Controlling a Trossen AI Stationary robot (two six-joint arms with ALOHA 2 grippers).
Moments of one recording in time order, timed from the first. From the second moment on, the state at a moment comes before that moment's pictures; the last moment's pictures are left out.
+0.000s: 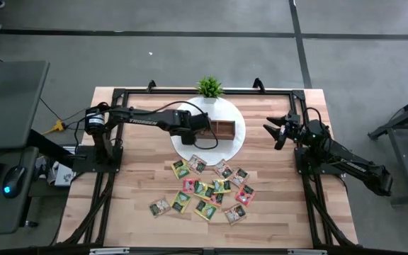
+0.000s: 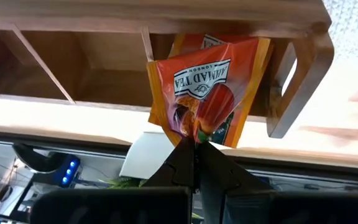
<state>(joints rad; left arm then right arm) 0.16 1.82 1.33 -0.65 -0.54 1.93 -0.57 0.08 0.01 0.05 -0.12 0.26</state>
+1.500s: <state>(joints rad) 0.22 1.82 1.33 -0.65 -0.57 1.91 -0.57 0.08 0.01 0.05 -0.12 0.26</state>
